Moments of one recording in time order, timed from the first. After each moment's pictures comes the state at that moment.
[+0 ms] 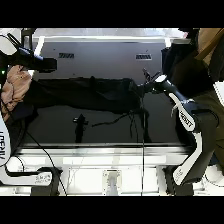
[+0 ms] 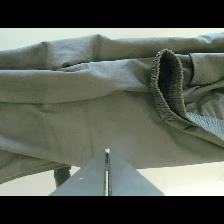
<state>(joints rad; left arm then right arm) 0.02 -1.45 1.74 1.32 -1.29 -1.41 0.10 -1.94 1.50 -0.63 1.00 1.31</state>
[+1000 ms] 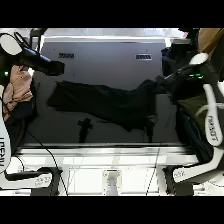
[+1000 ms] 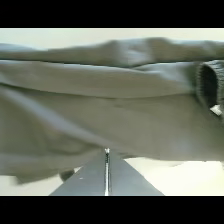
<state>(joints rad) -0.11 -1.41 1.74 1.32 -1.38 -1.39 -0.15 -1.59 1.65 -0.87 1.74 1.38</state>
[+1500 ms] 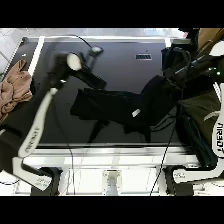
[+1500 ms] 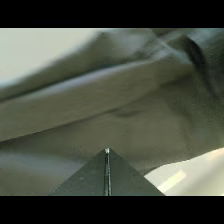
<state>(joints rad) -0.48 -1.71 1.74 1.30 -1.21 -1.35 -0.07 -1.52 1.73 -0.89 1.80 1.58</state>
